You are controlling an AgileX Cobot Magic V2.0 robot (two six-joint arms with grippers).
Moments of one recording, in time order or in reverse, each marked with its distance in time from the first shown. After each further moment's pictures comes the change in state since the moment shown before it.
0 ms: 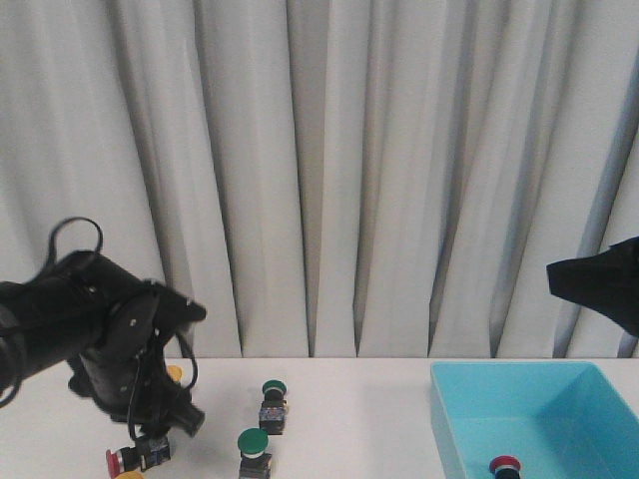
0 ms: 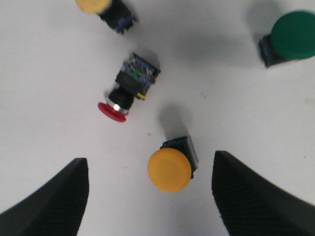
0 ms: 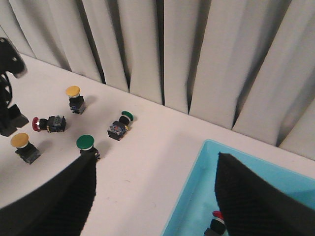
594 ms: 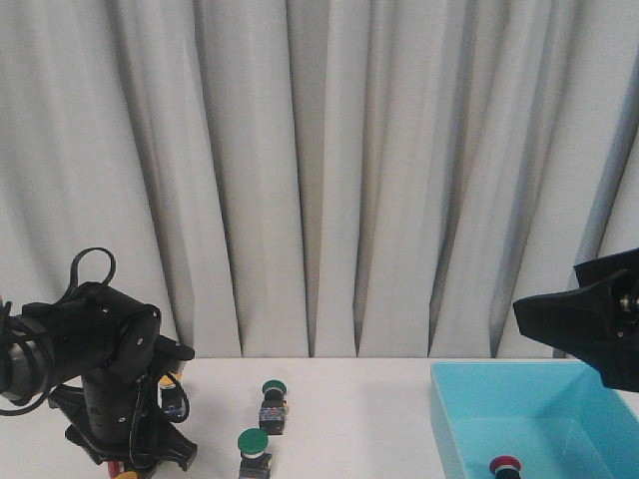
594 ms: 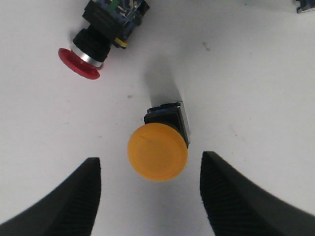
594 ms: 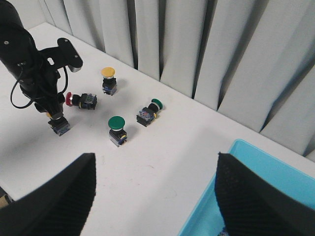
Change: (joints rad) left arm 0.051 0.105 0.000 -0.091 0.063 -0.001; right arm 0.180 -0.041 0.000 -0.116 0.038 0.051
